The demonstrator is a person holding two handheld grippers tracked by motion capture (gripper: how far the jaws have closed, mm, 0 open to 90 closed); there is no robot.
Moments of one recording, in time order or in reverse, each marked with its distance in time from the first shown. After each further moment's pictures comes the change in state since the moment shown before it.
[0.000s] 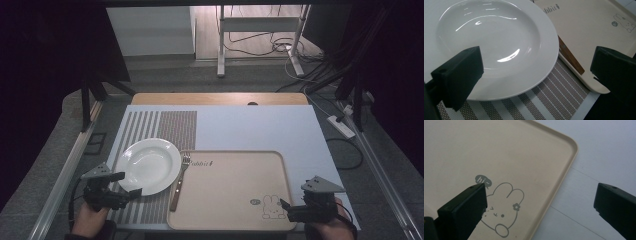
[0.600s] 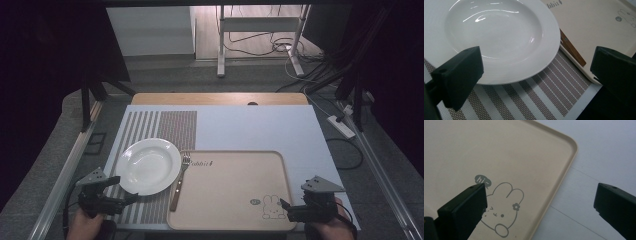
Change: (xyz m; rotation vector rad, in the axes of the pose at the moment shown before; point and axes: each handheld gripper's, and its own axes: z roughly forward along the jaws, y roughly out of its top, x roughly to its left) left arm -0.005 -0.010 -0.009 0.003 0.037 0.019; right arm 0.000 0.000 0.000 0.002 -0.002 0.003
